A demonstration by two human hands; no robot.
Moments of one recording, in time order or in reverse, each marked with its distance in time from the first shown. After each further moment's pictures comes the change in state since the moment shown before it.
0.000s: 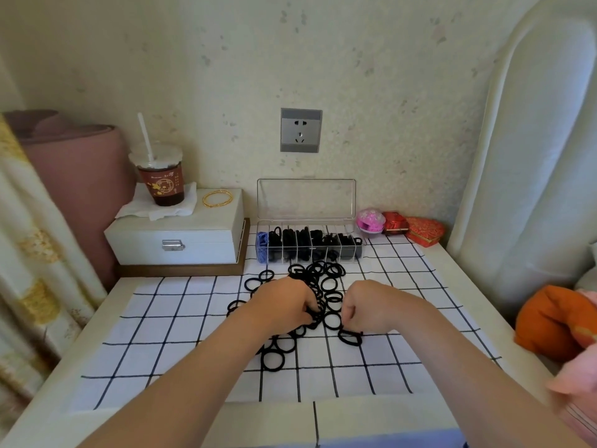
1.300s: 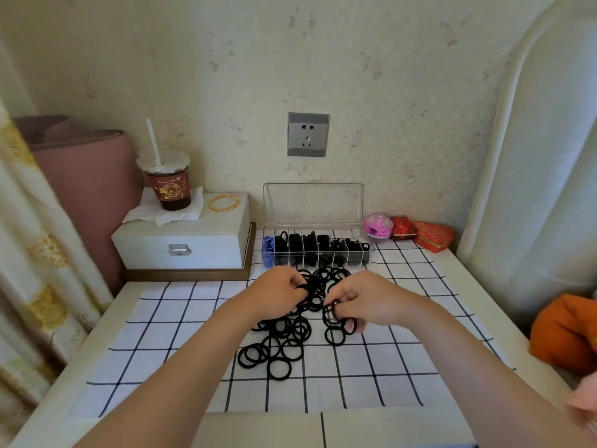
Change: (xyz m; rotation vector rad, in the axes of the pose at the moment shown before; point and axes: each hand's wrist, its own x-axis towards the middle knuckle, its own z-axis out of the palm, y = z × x) left_hand 0.003 -0.022 -0.018 -0.477 0.112 -0.202; right_hand 0.011 -0.007 -0.009 0.601 0.012 -0.123
